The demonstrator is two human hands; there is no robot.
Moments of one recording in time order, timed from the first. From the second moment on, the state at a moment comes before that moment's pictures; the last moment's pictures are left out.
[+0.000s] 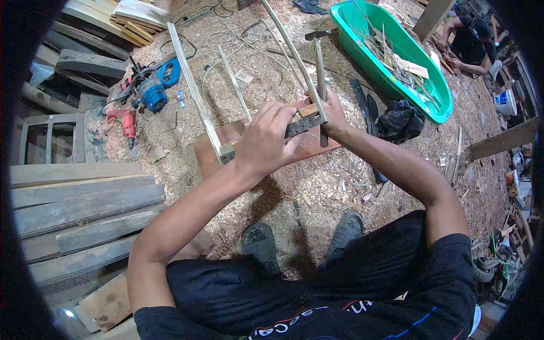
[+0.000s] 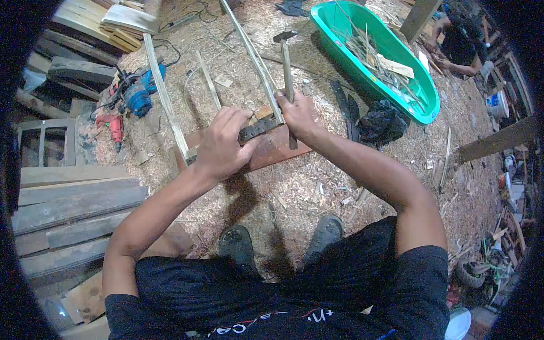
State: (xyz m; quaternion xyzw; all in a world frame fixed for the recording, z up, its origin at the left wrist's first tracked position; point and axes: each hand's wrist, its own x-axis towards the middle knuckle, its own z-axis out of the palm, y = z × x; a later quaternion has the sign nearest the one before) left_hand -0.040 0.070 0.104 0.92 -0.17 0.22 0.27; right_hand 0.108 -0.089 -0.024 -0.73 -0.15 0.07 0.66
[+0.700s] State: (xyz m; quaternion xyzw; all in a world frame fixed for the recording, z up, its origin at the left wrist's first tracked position) left_hand -0.054 0.132 0.091 0.89 -0.33 0.24 0.19; right_hand 0.045 -0.061 0.013 -0.69 -0.15 0.05 0.70
